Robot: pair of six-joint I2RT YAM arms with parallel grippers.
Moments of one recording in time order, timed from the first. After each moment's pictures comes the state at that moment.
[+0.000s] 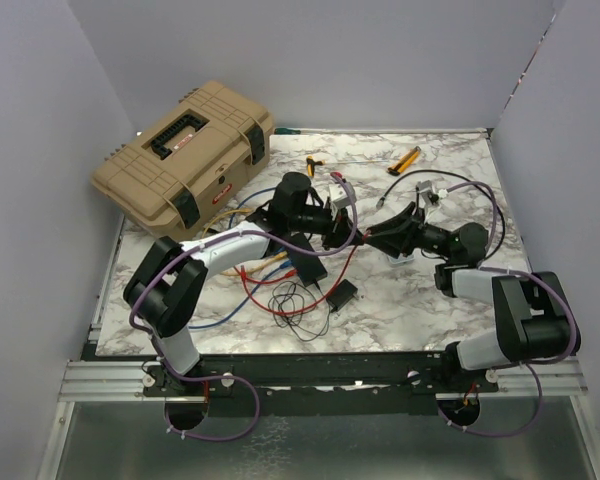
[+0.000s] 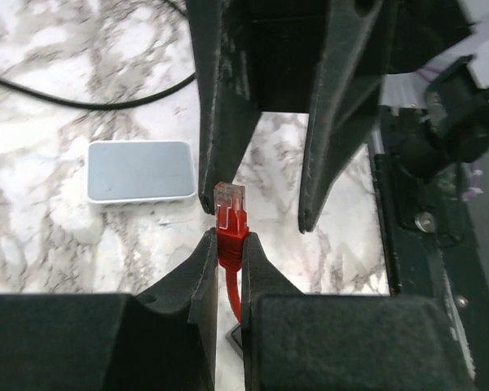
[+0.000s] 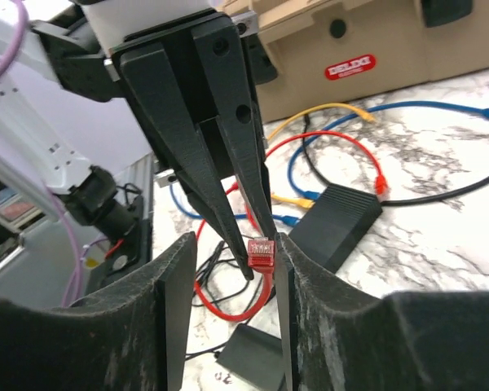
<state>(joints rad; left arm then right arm) -0.68 1.72 1.08 0.38 0.91 -0.05 0.10 1.47 0.40 1.43 -1.16 0.81</state>
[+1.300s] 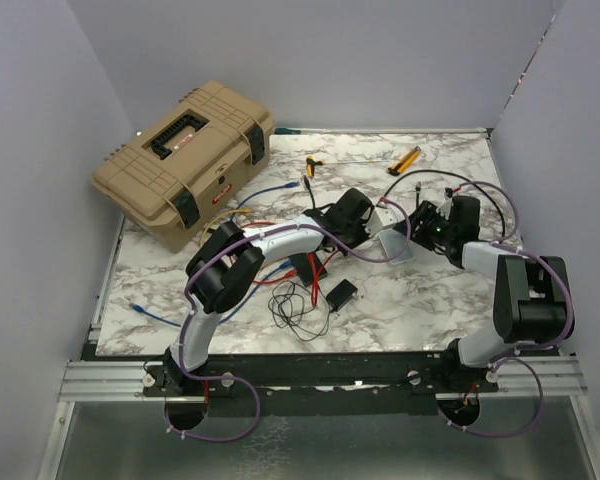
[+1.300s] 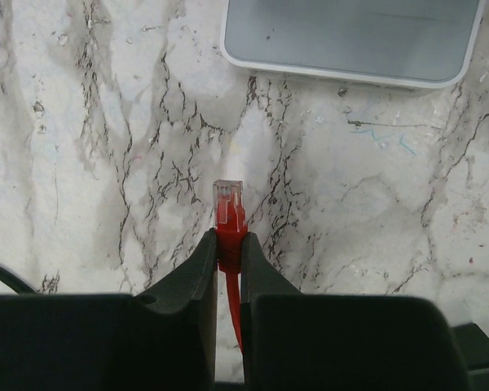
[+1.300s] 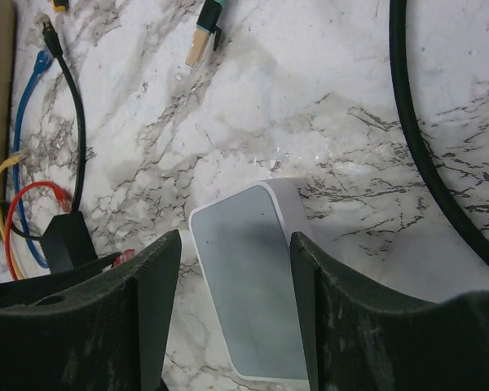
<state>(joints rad) -0.86 2.07 1.52 -0.27 0.09 0.33 -0.05 1.53 0.64 0.25 -0.43 0.54</state>
